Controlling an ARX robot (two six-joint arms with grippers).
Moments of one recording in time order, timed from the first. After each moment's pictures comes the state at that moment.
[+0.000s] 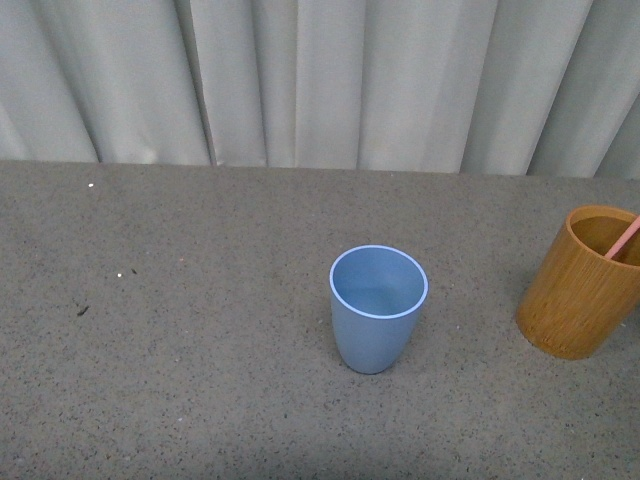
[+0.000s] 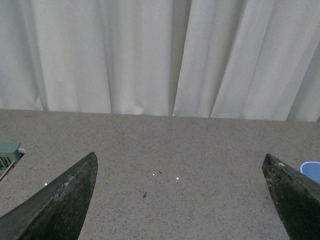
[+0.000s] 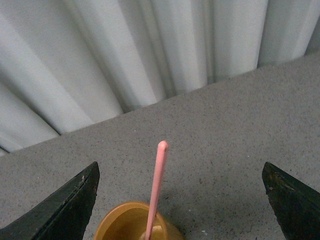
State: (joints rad) left arm 0.00 0.00 0.02 0.00 0.00 -0.01; right arm -0.13 1.46 0.69 0.38 -0.02 0.31
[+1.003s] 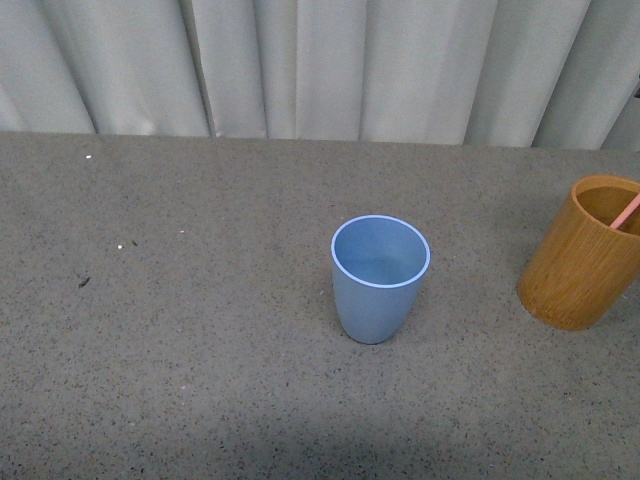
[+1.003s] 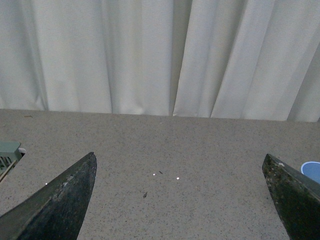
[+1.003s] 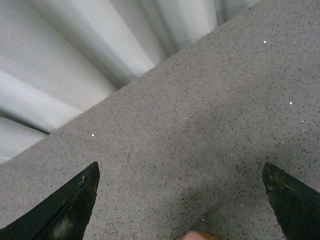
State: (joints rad) left arm 0.00 0.00 0.02 0.00 0.00 -0.01; right arm -0.07 1.86 1.00 0.28 0.01 0.50
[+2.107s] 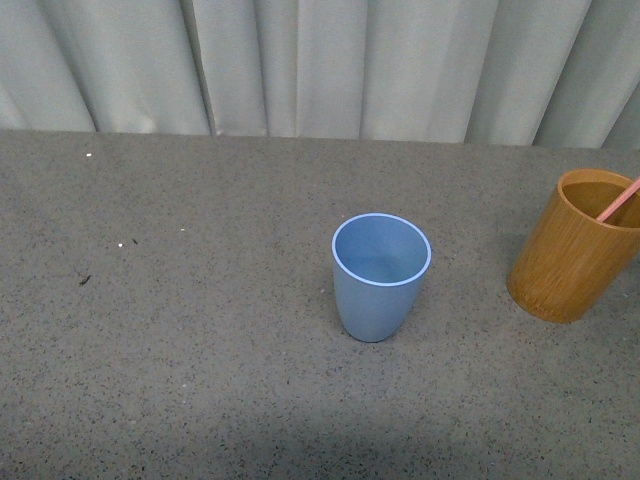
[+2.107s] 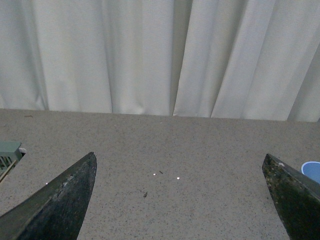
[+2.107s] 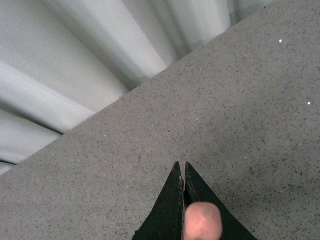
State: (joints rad) left arm 0.00 0.00 0.02 0.00 0.00 -0.01; right arm -0.08 1.82 0.94 0.37 -0.04 0.51
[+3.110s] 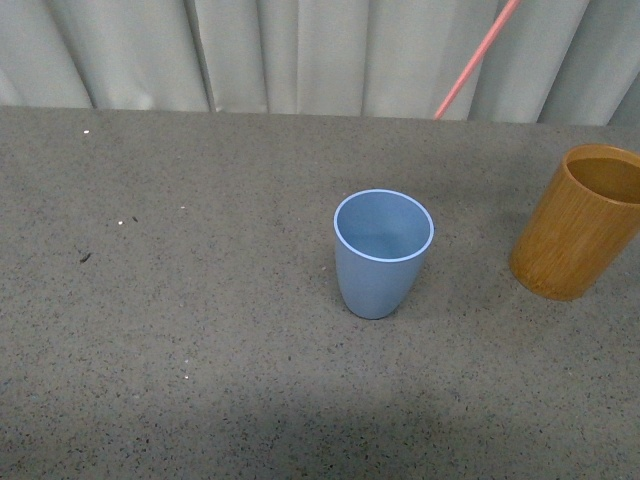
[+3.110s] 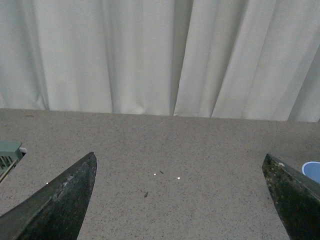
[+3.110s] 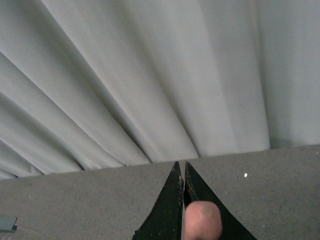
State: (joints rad) left arm 0.00 0.00 0.02 0.00 0.00 -0.01; right arm 0.24 1.57 1.00 0.38 -0.07 0.44
